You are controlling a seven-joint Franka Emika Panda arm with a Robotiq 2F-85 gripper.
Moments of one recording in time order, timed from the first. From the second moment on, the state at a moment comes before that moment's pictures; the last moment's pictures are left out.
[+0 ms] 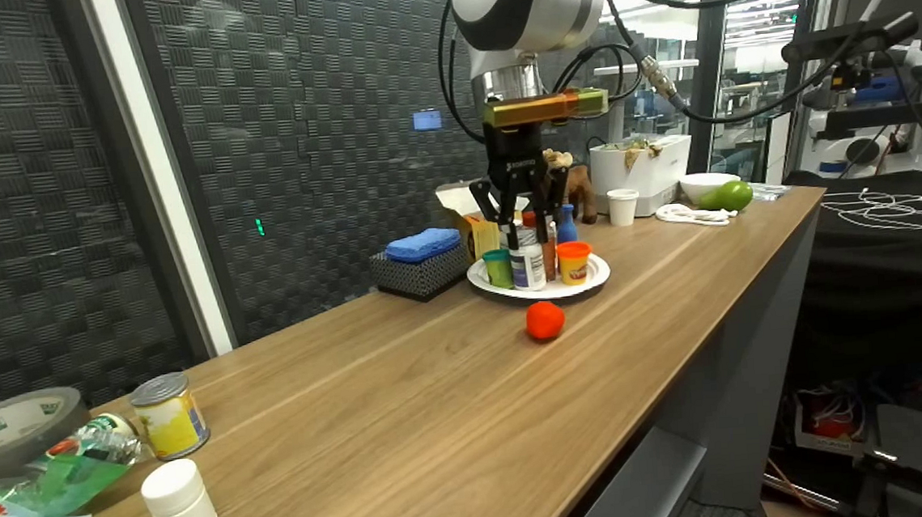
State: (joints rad) arm -0.03 0.40 -0.07 -1.65 0.05 1.89 0.45
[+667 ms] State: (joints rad) arm -0.03 0.42 -0.07 -1.63 0.07 1.89 0.44
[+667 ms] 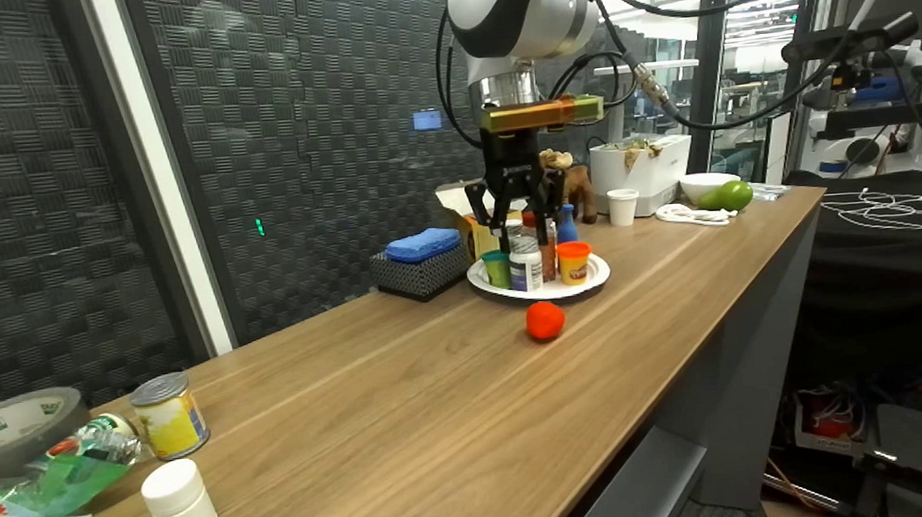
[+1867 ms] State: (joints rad) arm 0.00 0.22 -0.07 -1.97 0.07 2.19 0.59
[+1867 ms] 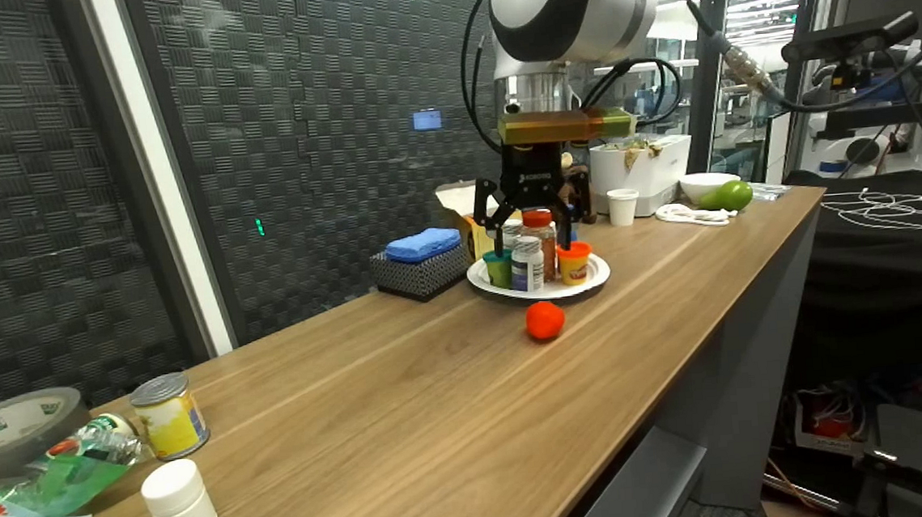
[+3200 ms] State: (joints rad) arm 0.08 0.11 0.00 -2.21 -0.01 2.28 0.72
